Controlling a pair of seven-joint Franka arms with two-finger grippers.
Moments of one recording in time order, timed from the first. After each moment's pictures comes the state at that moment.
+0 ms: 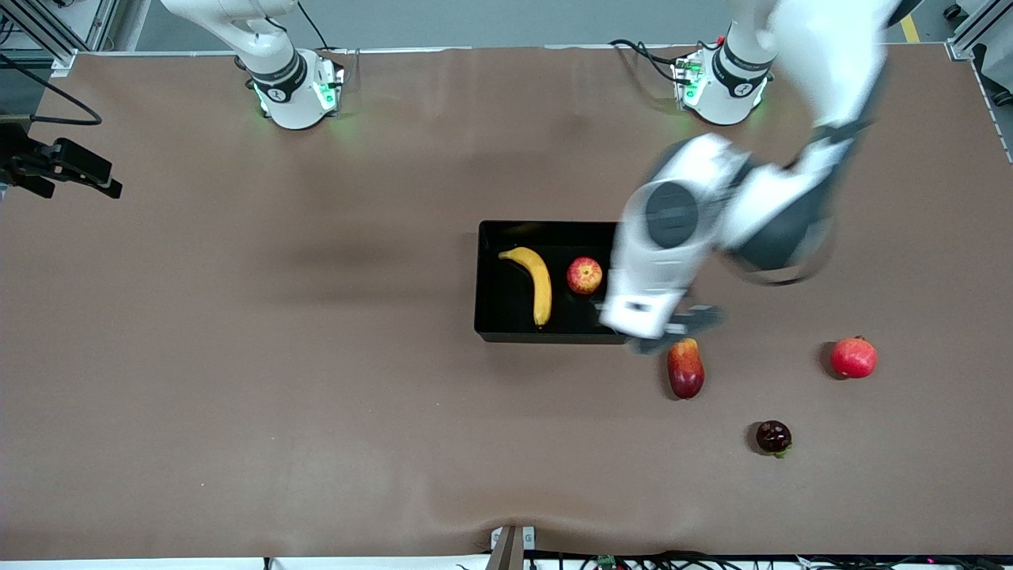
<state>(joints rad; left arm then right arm) -0.05 0.51 -0.53 -1.33 0.34 1.70 -0.93 0.02 -0.05 -0.08 -1.59 0.04 1.48 -0.01</state>
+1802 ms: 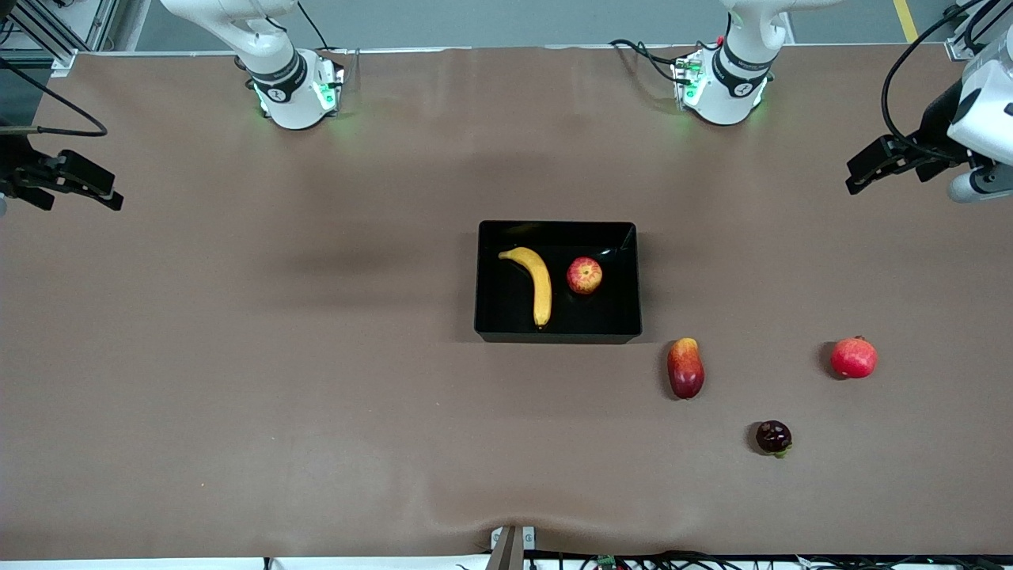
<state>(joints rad) 0.05 -0.09 -0.15 -1.63 0.01 1.51 -0.25 0.03 -0.04 -0.07 -1.60 0.02 1.53 -0.02</state>
